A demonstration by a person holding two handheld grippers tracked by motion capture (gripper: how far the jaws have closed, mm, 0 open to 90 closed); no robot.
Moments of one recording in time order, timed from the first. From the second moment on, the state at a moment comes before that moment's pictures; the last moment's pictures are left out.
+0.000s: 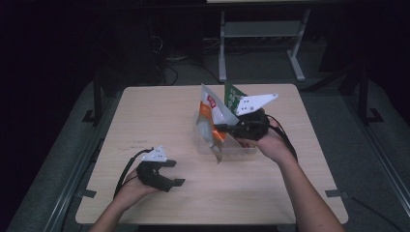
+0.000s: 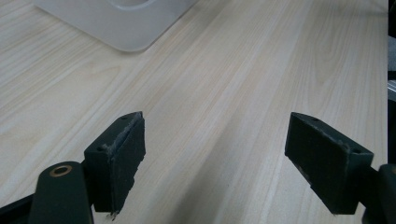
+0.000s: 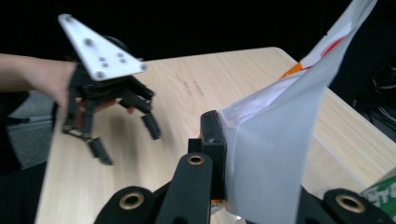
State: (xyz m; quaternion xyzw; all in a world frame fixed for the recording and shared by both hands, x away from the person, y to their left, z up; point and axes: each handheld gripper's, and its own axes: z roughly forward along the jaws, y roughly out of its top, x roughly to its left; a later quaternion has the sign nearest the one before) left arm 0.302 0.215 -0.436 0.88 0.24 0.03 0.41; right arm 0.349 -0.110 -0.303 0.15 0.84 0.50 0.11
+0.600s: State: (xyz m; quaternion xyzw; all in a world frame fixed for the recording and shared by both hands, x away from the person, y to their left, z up) left arm 0.304 0.219 -0.434 0.87 0.24 0.03 0.42; right arm 0.386 -0.079 -0.304 0.17 0.86 0.44 0.16
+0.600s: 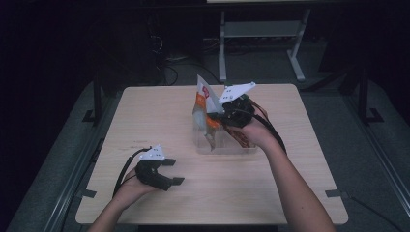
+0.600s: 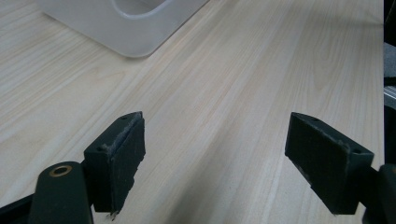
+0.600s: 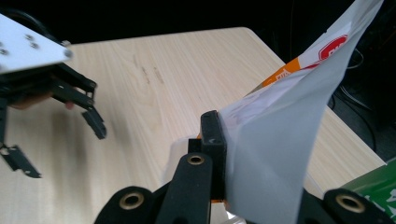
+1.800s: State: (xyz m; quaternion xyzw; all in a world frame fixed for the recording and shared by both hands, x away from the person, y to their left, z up) left arm 0.303 0.213 -0.438 0.88 0.24 0.03 0.41; right arm 0.404 -0.076 -0.348 0.20 0.88 0.40 0.15
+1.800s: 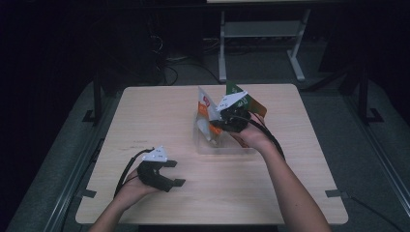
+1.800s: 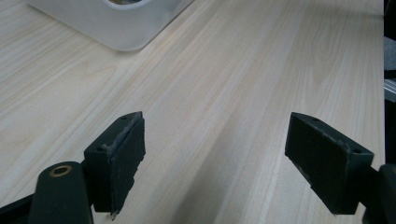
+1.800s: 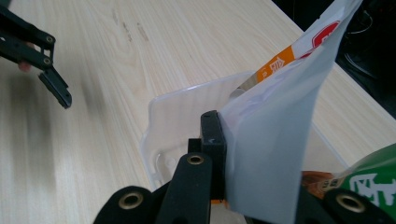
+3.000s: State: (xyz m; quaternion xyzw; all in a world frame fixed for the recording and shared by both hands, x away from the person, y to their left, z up) left arm 0.301 0.208 -0.443 0.89 0.22 0.03 0.40; right arm 0.340 -0.125 -0.375 0.27 0.84 0.44 0.15
